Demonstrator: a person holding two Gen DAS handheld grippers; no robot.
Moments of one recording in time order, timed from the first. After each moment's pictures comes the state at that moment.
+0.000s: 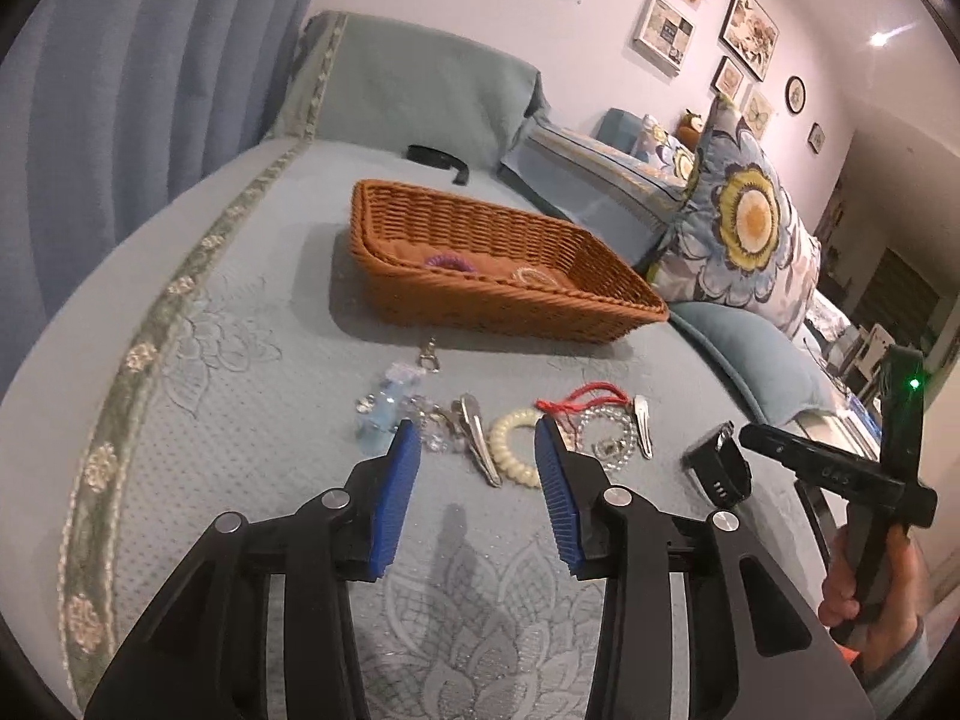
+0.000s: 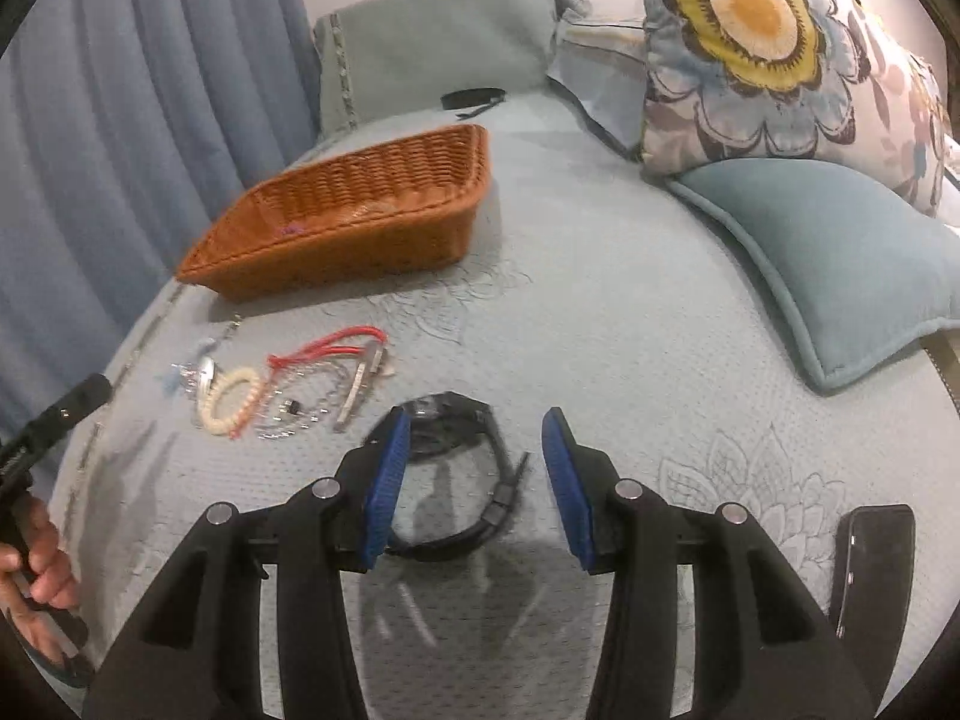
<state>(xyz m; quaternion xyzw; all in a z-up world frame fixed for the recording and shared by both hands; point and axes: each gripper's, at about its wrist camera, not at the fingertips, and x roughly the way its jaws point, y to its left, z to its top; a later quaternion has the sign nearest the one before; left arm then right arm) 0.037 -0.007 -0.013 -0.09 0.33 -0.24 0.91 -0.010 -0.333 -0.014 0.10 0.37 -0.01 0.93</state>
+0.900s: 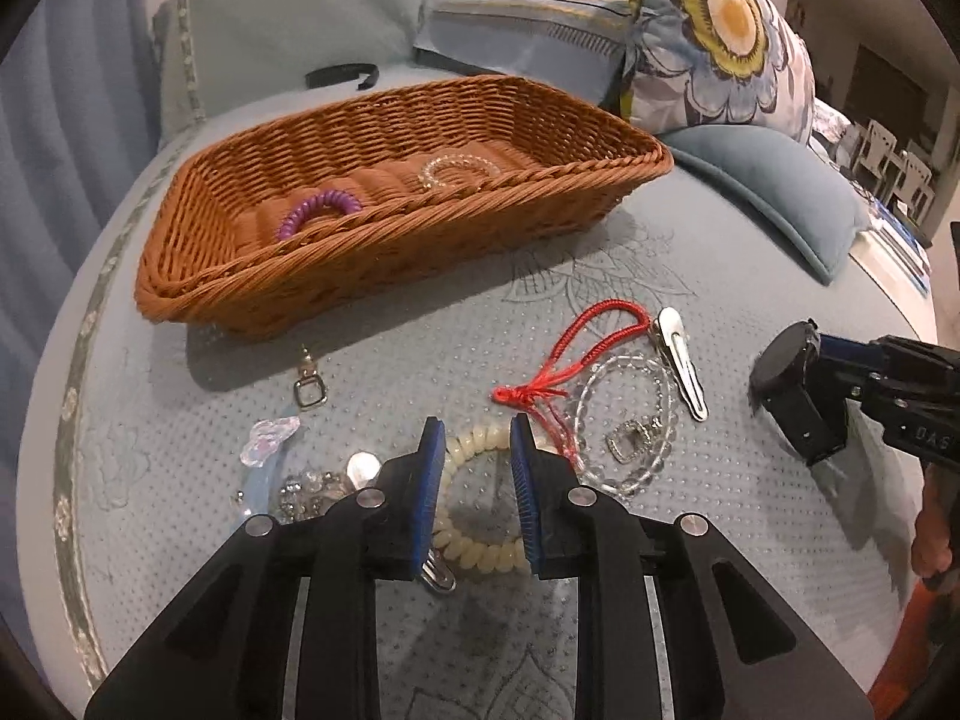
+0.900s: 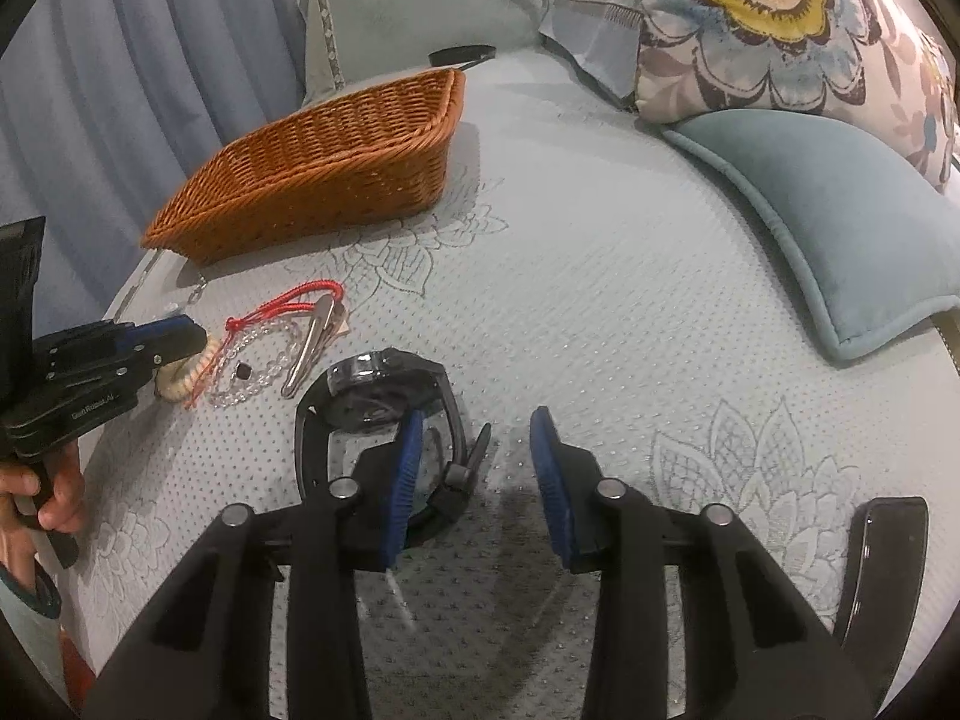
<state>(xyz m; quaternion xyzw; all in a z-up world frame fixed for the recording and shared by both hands) 0.109 -0.109 -0.041 0.12 0.42 -0.27 0.86 0.006 -0.341 -0.039 0.10 0.42 0.00 0.90</state>
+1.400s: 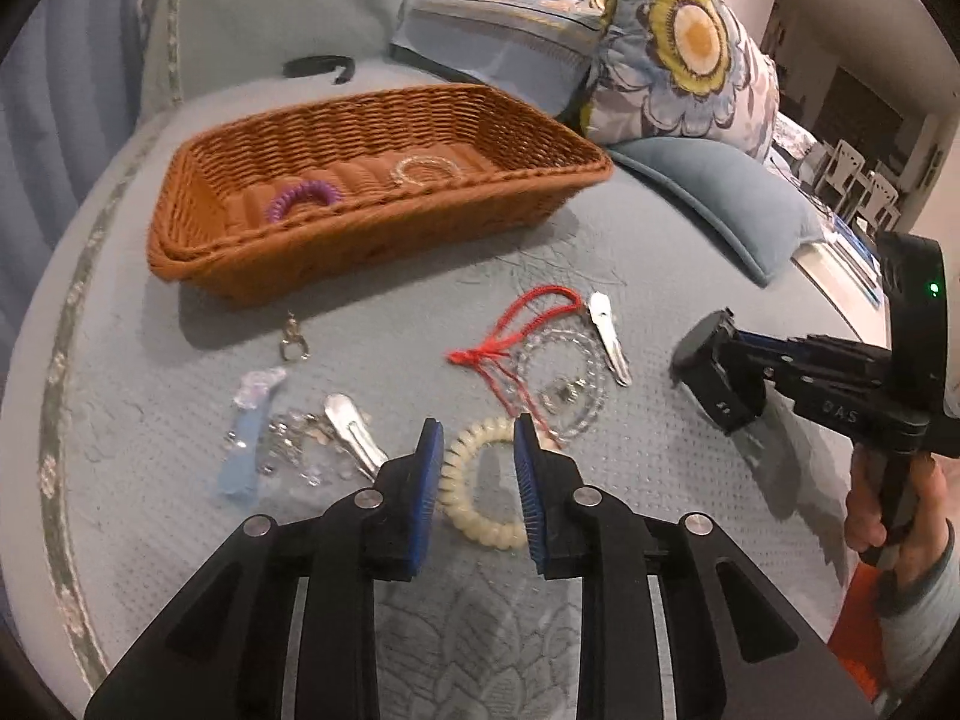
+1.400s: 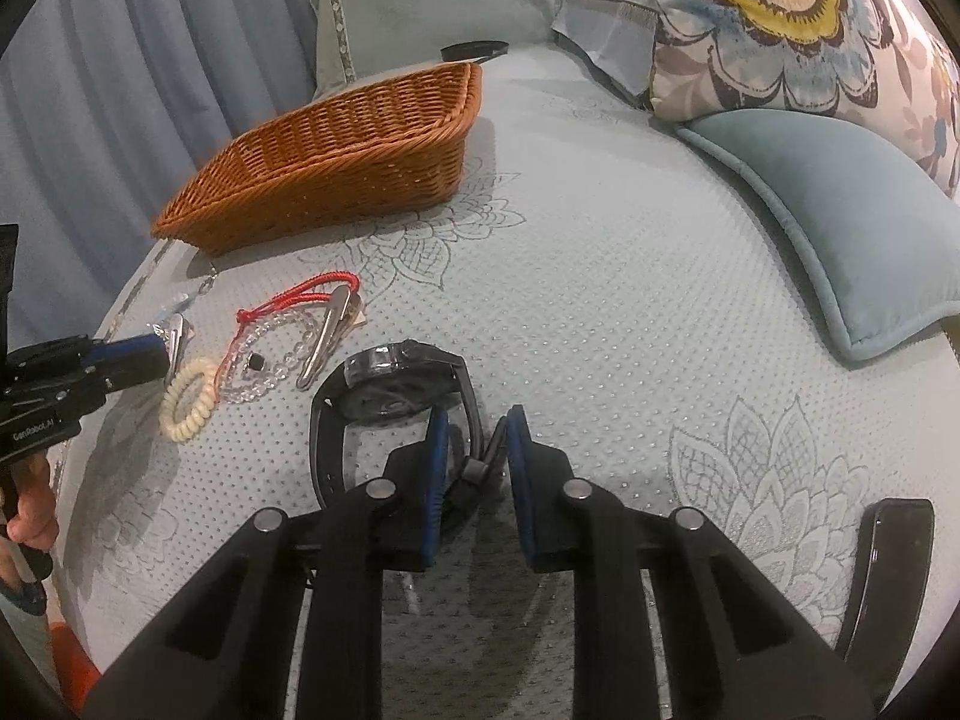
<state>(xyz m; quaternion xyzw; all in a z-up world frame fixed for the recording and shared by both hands) 0.086 -0.091 -0.026 0.08 0.43 -0.32 0.84 0.006 -0.340 -0.039 0.10 0.42 0.01 0.90</state>
